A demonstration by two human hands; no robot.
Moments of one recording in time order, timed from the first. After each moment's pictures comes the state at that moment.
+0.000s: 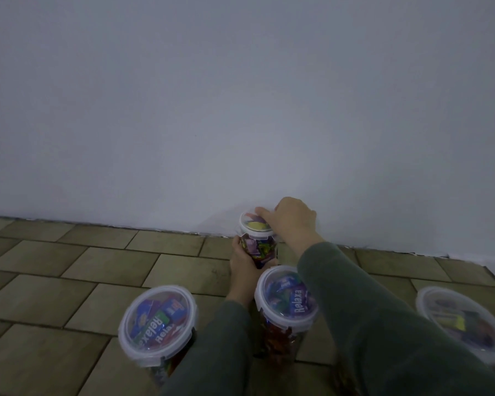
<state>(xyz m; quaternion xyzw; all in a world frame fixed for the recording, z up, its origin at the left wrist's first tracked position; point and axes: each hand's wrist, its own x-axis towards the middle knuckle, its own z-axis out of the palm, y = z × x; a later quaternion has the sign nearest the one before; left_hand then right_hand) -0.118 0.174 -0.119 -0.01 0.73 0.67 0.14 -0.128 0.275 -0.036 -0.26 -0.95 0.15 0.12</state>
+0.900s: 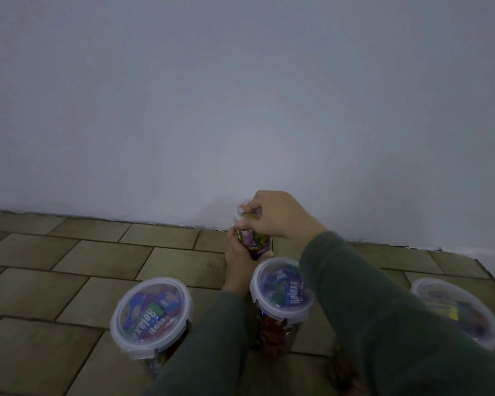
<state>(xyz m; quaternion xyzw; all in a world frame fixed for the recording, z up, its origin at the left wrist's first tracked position) -0.110 0.169 -0.117 0.05 0.75 0.65 0.10 -0.106 0.262 -0.013 -0.02 -0.99 0.12 0.05</state>
